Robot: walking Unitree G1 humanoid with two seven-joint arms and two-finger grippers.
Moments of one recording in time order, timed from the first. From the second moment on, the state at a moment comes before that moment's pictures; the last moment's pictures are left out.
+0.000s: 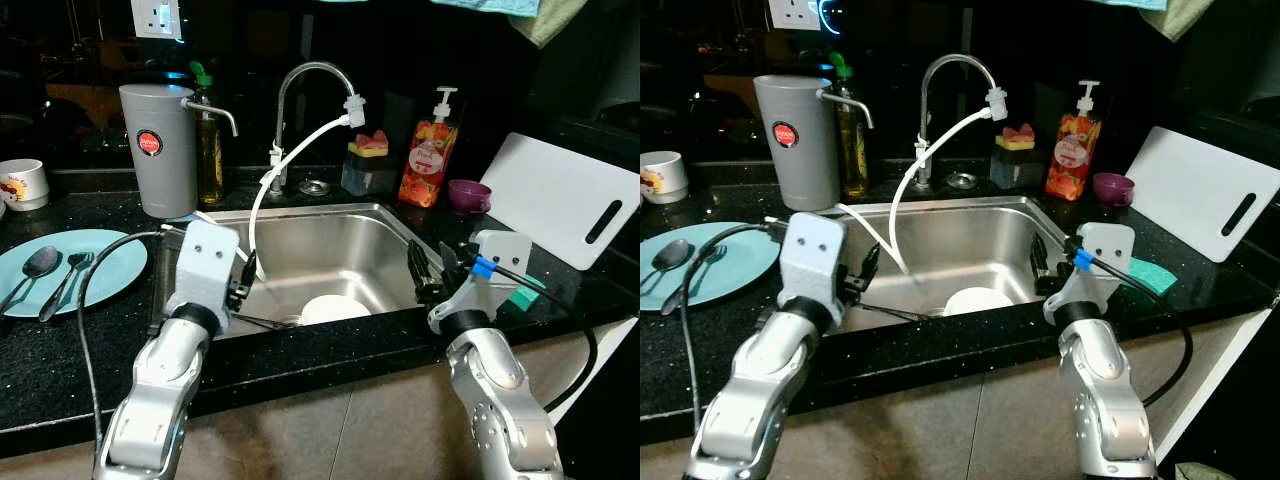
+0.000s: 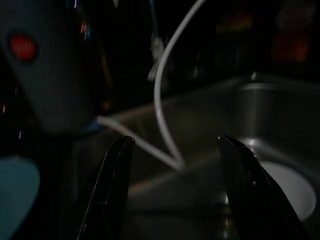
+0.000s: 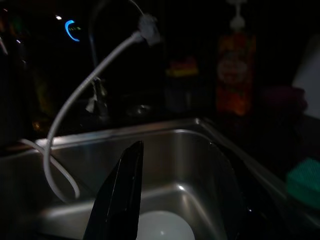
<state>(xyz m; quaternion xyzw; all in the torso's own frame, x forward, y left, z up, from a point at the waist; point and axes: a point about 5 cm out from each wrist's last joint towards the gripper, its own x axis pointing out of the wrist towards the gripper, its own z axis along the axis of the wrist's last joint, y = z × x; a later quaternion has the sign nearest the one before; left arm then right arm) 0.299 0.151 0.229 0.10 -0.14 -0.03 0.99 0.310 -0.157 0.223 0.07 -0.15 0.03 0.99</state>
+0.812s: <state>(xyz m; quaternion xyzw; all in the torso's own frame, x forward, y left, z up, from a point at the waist) 0.262 0.193 0.200 0.11 -0.07 0.04 0.99 0.318 -0.143 0.177 0.13 -0.09 0.01 0.99</state>
